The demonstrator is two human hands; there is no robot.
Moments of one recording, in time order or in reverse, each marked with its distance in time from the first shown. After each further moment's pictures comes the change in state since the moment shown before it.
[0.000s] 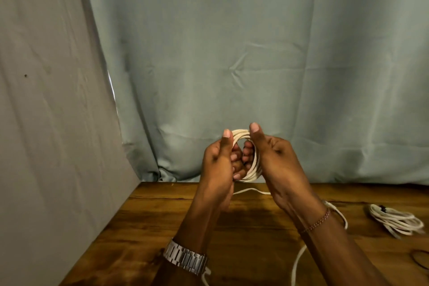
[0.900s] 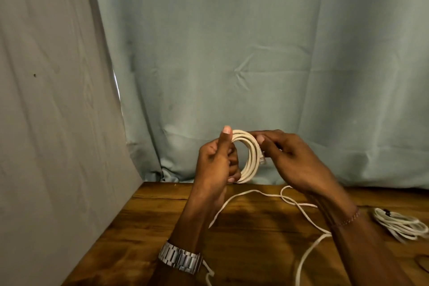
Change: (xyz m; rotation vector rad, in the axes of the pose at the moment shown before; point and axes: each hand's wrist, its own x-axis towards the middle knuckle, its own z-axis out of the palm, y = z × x) left_hand 0.000 0.012 -0.016 0.077 -0.003 -0.026; right_hand 0.003 -0.022 -0.027 -0.637 -0.192 -0.207
